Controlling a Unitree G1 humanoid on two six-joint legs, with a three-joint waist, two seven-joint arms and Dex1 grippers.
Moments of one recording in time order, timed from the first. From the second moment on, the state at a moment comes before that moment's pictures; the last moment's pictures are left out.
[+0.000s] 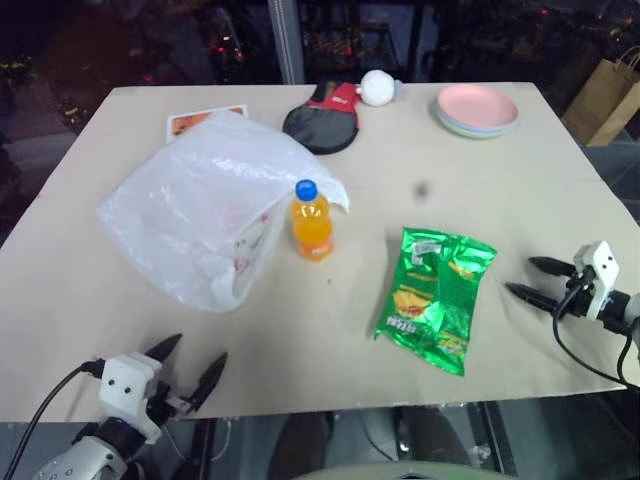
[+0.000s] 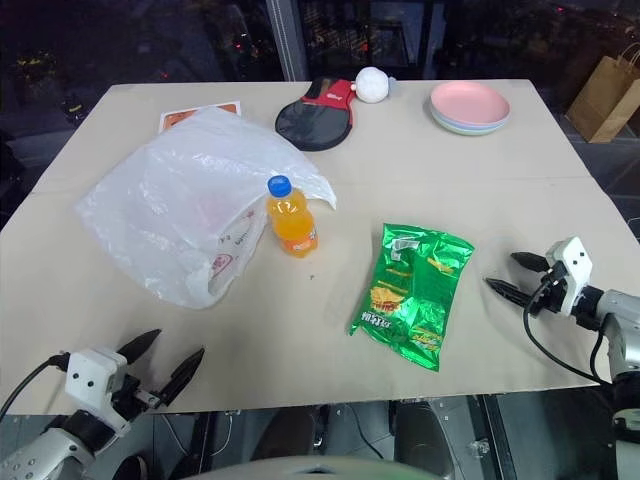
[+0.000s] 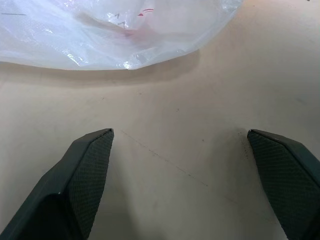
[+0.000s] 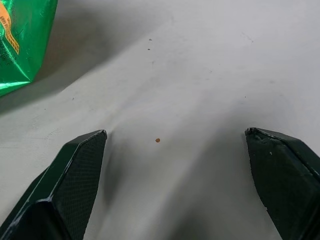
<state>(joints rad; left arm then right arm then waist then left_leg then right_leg) 0.67 0.47 0.38 -0.30 -0.40 -0.08 -0.66 -0.23 -0.74 -0.24 0.53 0.36 0.01 1.17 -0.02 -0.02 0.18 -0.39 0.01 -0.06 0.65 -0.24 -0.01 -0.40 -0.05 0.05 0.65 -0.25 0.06</state>
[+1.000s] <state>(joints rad) 0.59 0.48 0.35 -0.36 -0.47 -0.08 -0.76 -0.25 -0.74 -0.24 0.56 0.36 -0.01 1.17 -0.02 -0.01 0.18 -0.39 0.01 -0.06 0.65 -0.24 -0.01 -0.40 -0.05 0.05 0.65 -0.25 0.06</state>
